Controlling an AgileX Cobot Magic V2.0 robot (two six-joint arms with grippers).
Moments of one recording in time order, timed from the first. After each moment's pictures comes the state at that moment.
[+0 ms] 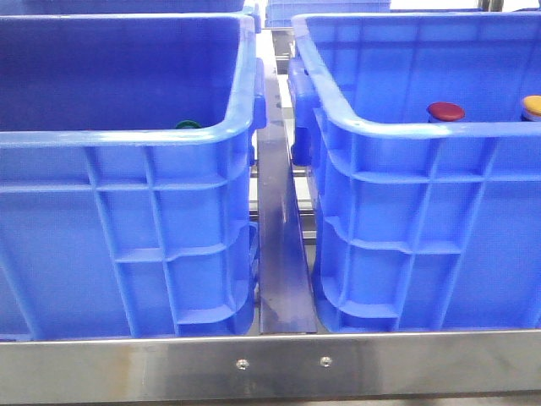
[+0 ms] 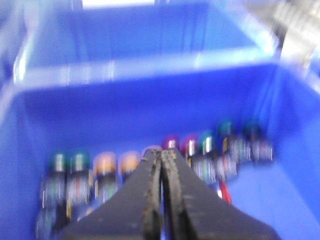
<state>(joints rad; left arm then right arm) -0.18 0.54 -0.51 0.14 0.17 -0.11 -0.20 0.61 -0.51 1.82 0.23 -1.87</state>
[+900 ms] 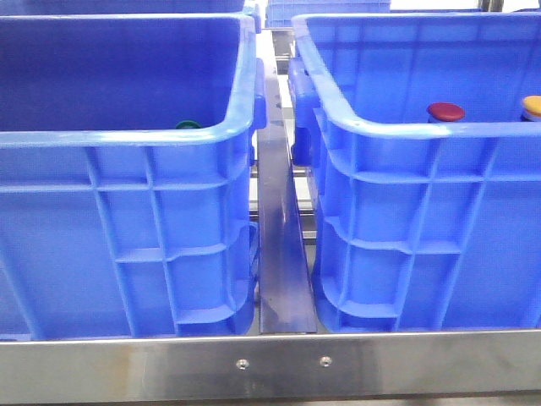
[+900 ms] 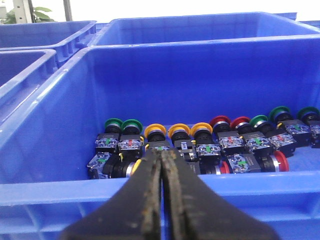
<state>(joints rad) 0.00 -0.01 0.00 0.10 0.05 -0.07 -0.20 0.61 -0.51 1.82 0.23 -1.87</state>
